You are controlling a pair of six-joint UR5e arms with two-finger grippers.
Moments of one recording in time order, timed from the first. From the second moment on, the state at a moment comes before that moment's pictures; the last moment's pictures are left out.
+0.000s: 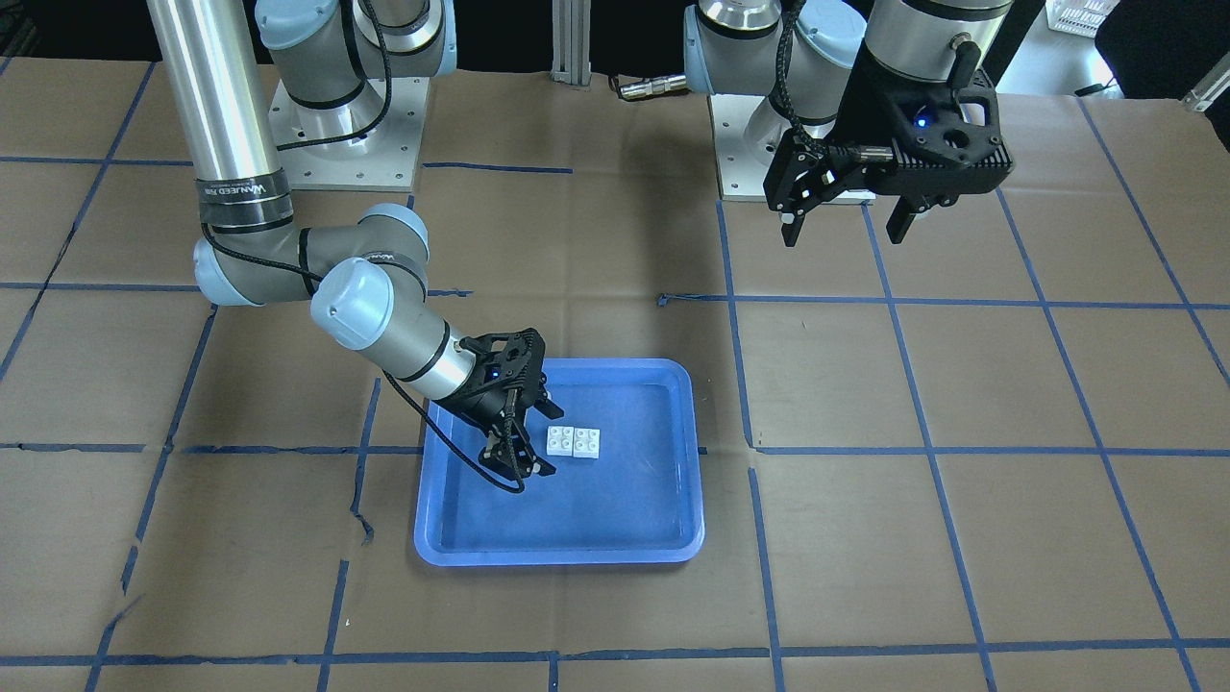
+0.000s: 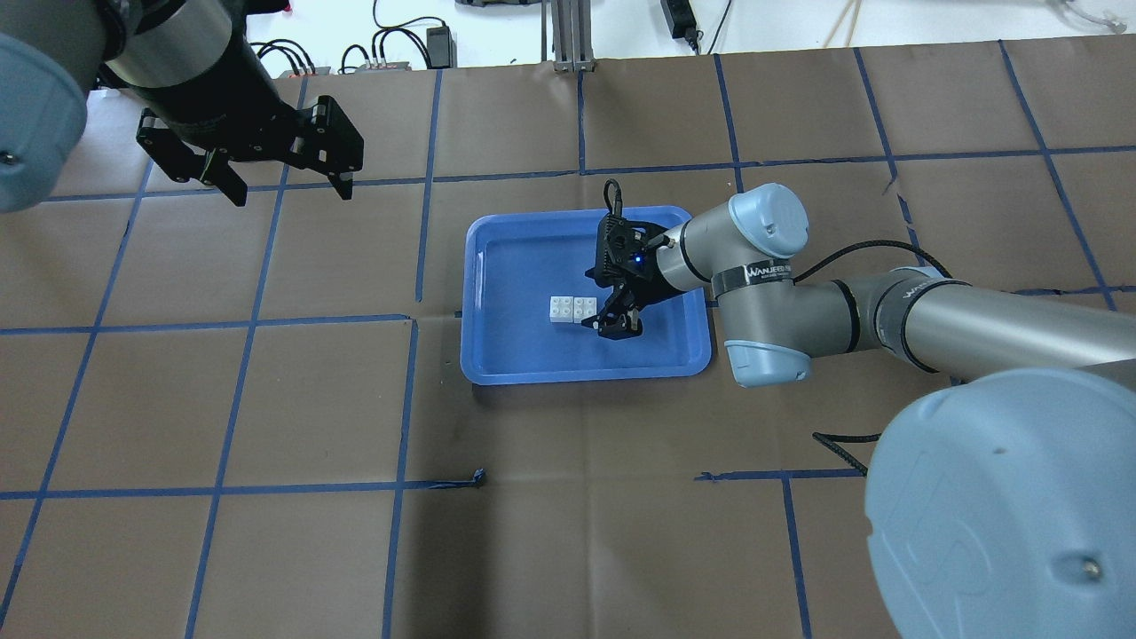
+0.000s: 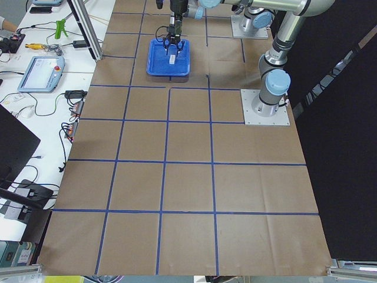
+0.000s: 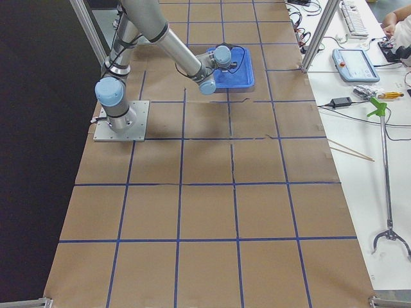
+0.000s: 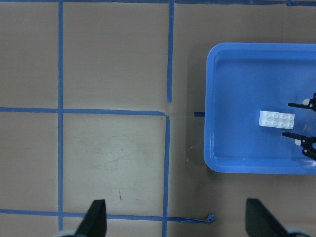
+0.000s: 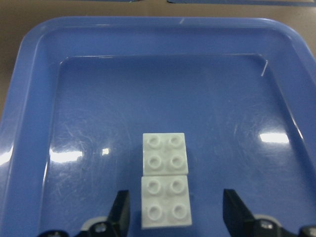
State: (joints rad) left arm -1.60 -1.55 -1.53 -1.55 1.61 -0.06; right arm 1.69 -1.06 1.98 -2.77 -0.96 -1.27
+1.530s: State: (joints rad) left arm -1.60 -1.55 -1.53 -1.55 1.61 -0.06; right arm 1.61 -1.37 1.60 -1.79 -1.57 -0.25
